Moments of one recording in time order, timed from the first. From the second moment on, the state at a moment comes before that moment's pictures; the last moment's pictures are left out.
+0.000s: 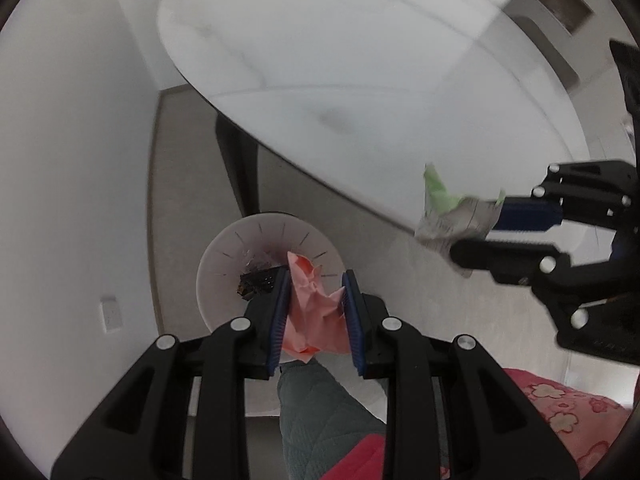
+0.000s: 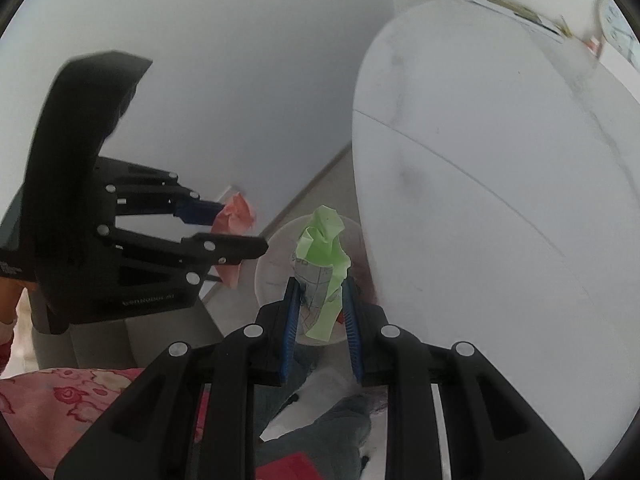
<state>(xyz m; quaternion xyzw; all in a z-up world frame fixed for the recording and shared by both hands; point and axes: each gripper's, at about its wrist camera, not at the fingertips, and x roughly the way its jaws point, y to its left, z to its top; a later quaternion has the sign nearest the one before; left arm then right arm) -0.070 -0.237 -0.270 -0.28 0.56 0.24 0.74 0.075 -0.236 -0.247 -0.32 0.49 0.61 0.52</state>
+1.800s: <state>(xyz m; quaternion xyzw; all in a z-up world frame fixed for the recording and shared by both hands) -0.042 -0.176 -0.192 -0.15 0.57 0.22 0.78 0.091 -0.212 -0.218 -0.28 0.48 0.55 0.62</state>
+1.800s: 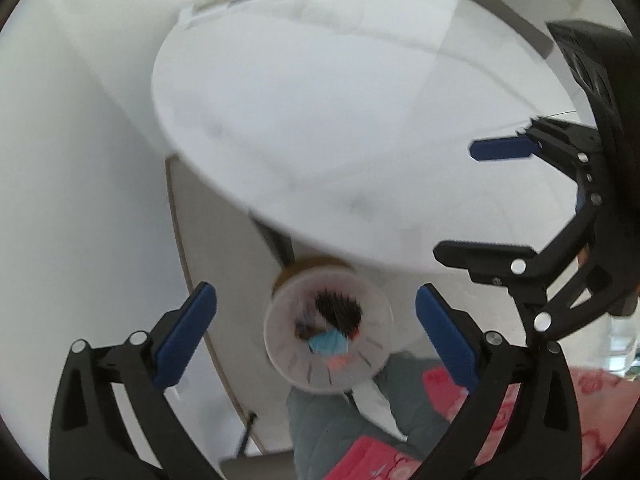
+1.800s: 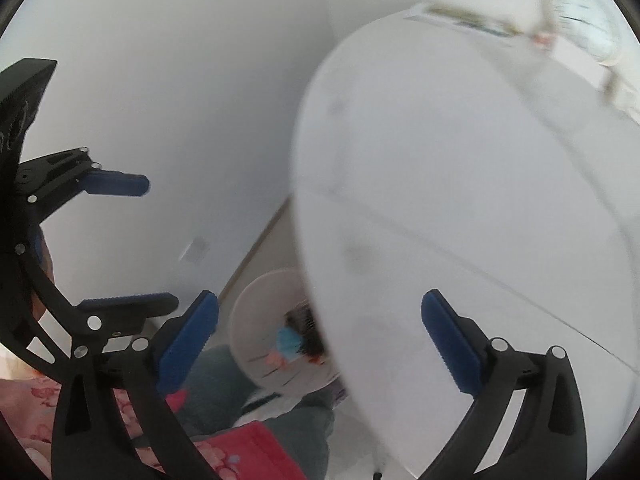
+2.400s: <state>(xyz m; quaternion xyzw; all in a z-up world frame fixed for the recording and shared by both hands) 0.058 -0.154 -0.147 0.06 0.54 -0.08 0.84 0.085 -0.303 -0.170 -0.02 0.51 0.14 0.85</state>
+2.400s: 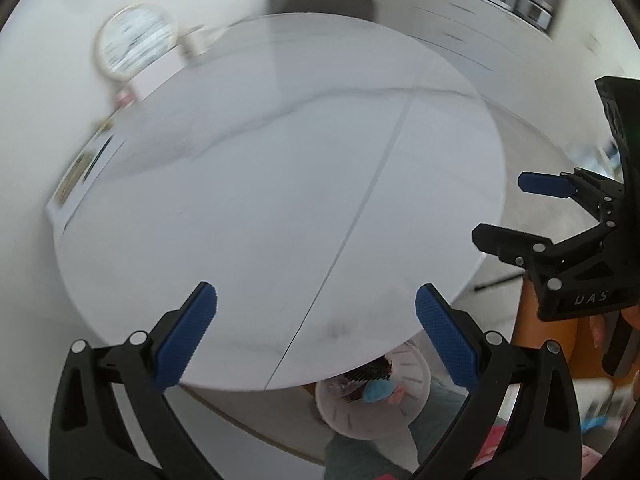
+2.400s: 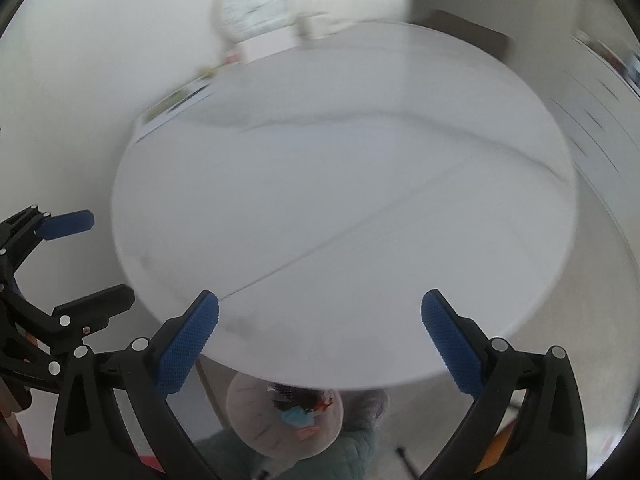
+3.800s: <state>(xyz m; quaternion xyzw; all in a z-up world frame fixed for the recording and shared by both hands) 0.162 -0.109 -0.123 0.15 0.49 -0.22 0.83 0.070 -0.275 -0.132 0.12 0.45 -0.14 0.88</state>
